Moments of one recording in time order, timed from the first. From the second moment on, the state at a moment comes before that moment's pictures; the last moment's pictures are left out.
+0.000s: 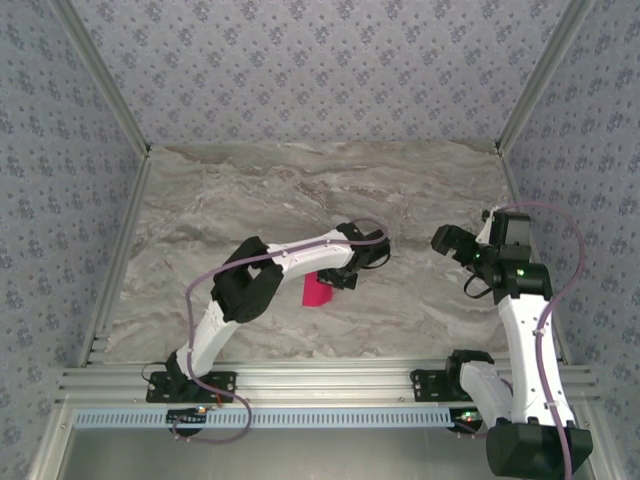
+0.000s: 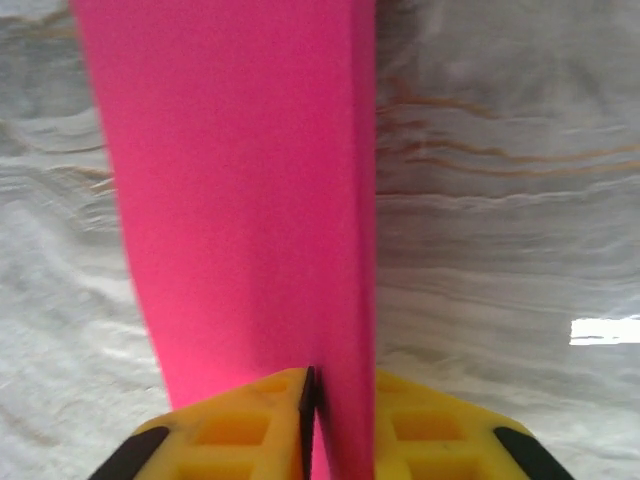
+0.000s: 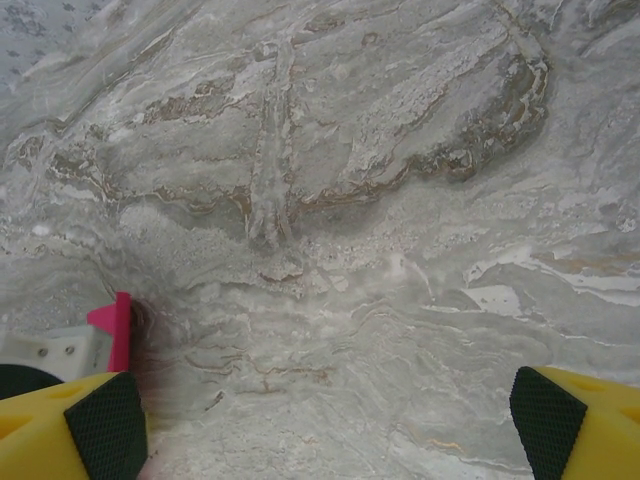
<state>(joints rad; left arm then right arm) -1.03 2.26 1.79 -1.17 -0.30 -0.81 -0.10 0.86 0.90 -0.86 -0.20 0.40</state>
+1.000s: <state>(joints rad) -0.68 1.65 1.09 -0.54 0.26 -0.78 0.26 1.26 0.84 -0.61 -0.44 0.40</state>
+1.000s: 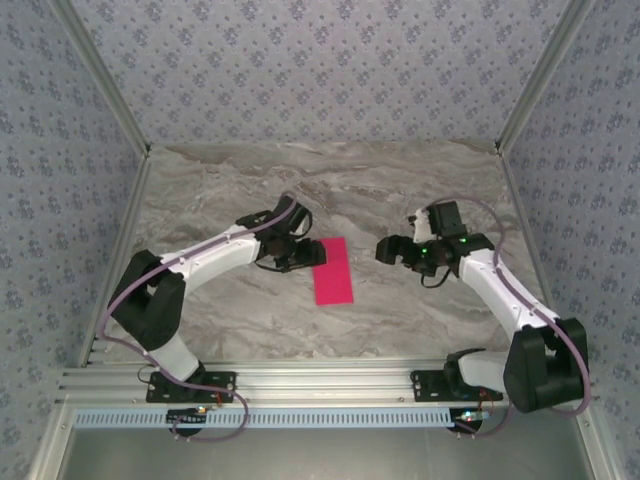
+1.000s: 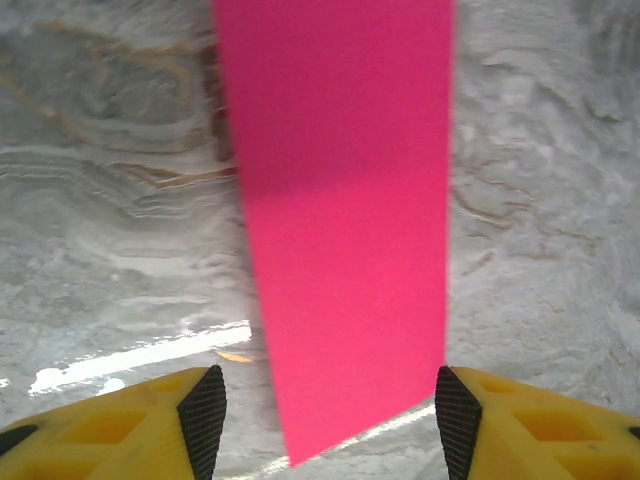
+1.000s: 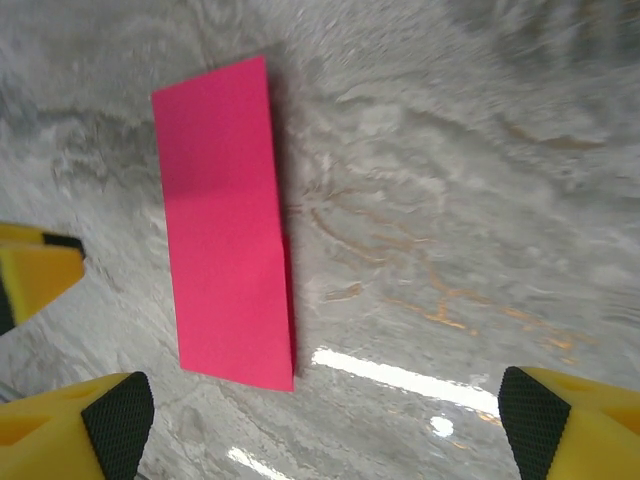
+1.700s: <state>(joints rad) -0.66 1.78 1.00 -0.27 0.44 -0.86 0.43 1.25 0.84 -0.50 -0.37 0.37</state>
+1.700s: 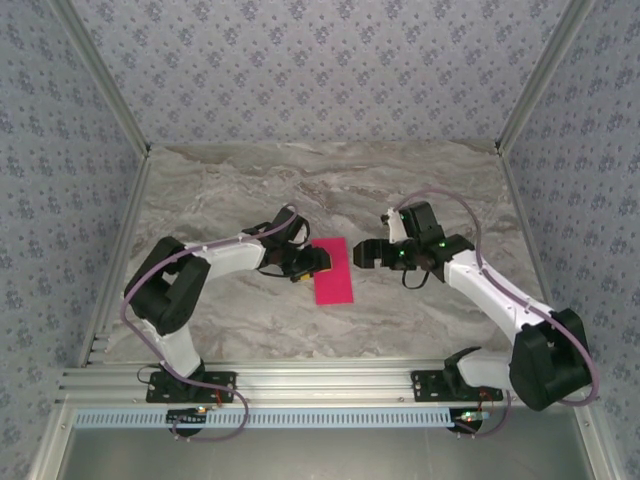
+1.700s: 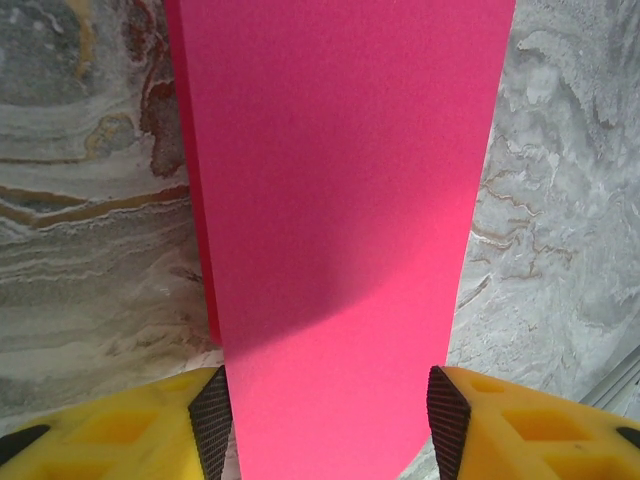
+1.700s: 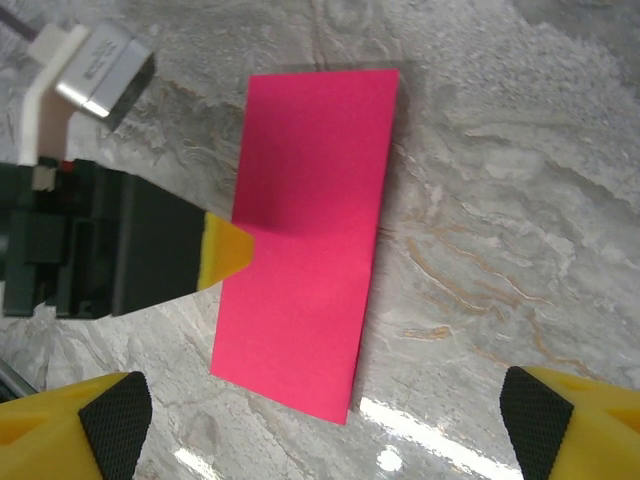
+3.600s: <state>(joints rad) -0.61 1.70 0.97 -0.30 0.46 -0.86 1.04 1.56 0.53 0.35 0.14 -0.24</state>
